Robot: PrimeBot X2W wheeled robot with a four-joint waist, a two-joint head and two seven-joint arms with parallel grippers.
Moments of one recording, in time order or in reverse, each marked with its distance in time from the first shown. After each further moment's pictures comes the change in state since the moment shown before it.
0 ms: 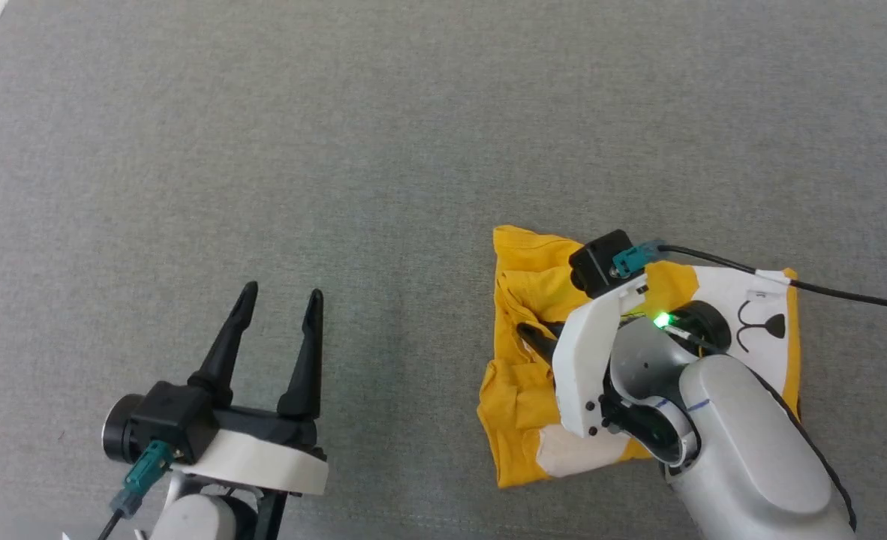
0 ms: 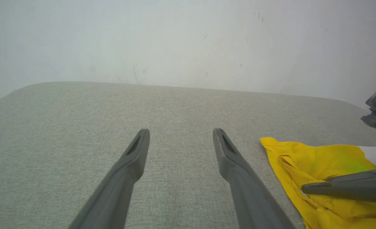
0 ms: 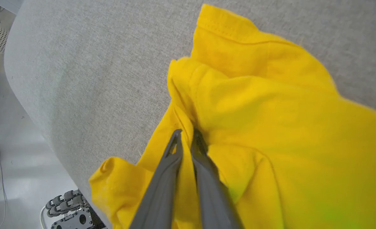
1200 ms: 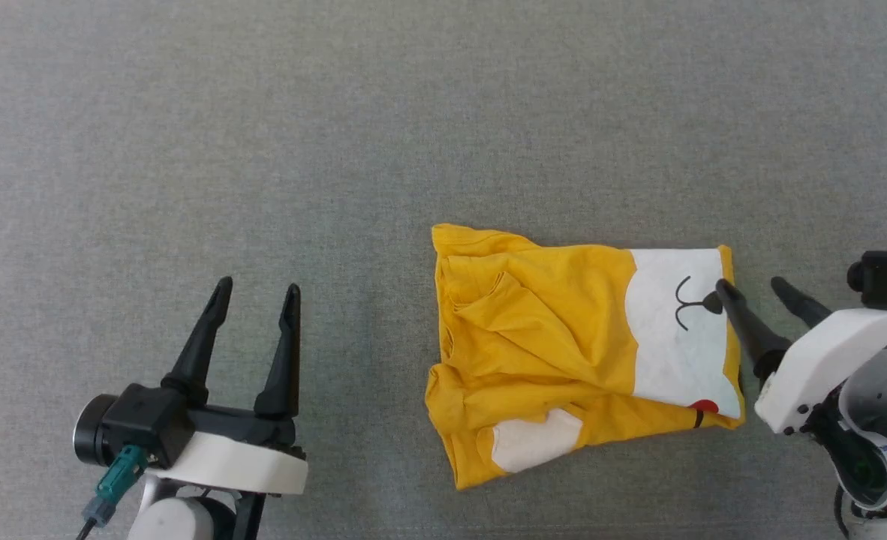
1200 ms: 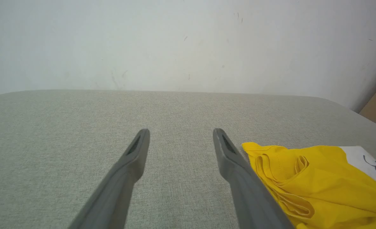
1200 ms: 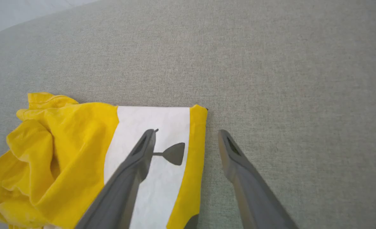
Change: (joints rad) left arm 0.017 0.029 0.025 -0.051 0.000 0.009 0.013; right arm 0.263 -0.058 -0.471 -0.372 -0.060 0.000 -0.076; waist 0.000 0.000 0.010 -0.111
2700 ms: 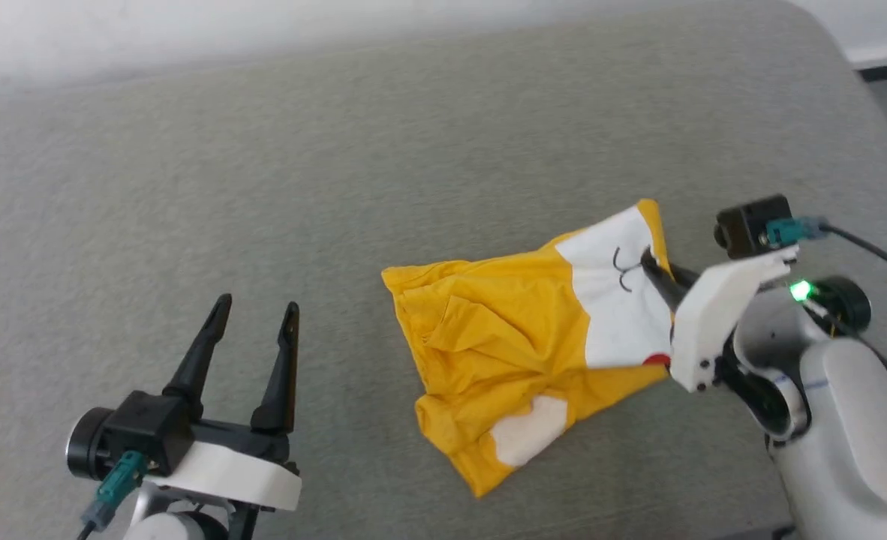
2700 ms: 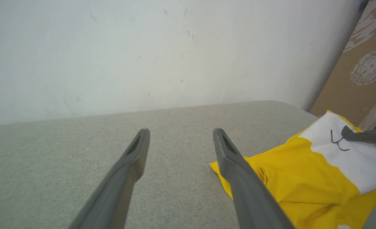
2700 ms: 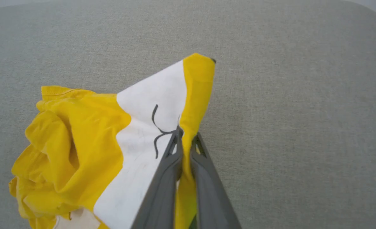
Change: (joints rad) left arm 0.032 0.045 -0.022 -0.029 -0.008 0.027 0.049; right arm -0.227 -0.043 0.249 0.308 -0.038 0.000 -0.025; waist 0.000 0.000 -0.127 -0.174
